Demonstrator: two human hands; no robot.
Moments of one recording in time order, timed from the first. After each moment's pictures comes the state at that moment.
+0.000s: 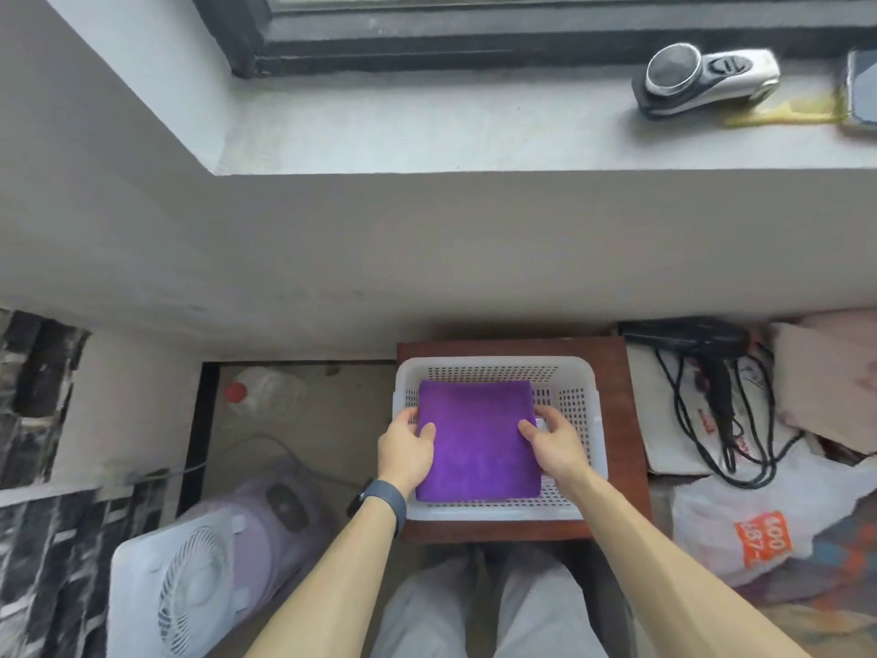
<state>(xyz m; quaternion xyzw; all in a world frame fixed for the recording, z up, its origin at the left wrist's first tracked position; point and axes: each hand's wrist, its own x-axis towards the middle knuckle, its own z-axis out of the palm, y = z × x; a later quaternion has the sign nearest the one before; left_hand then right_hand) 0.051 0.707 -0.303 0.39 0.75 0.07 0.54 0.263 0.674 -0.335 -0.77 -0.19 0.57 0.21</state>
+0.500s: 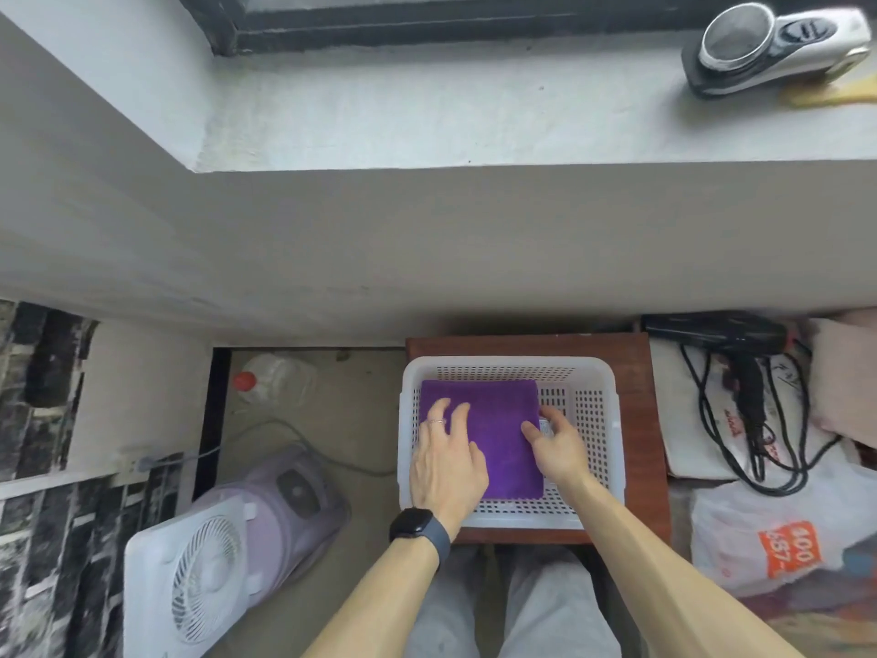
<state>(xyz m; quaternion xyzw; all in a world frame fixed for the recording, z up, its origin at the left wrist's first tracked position) 0.087 0.684 -0.312 0.66 0.68 -0.01 0.31 0.254 0.681 -0.358 -0.79 -0.23 0.54 0.17</state>
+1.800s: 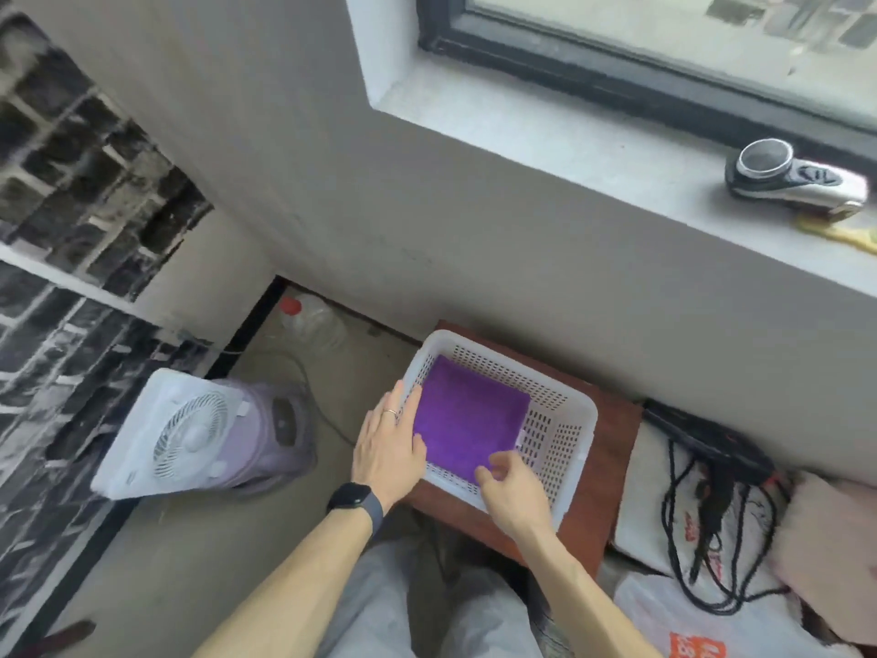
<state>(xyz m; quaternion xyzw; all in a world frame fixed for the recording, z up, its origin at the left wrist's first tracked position) 0.068 0.609 -0.293 0.58 0.78 0.03 0.25 0.257 0.626 -0.272 -0.70 -0.52 0.49 -0.02</state>
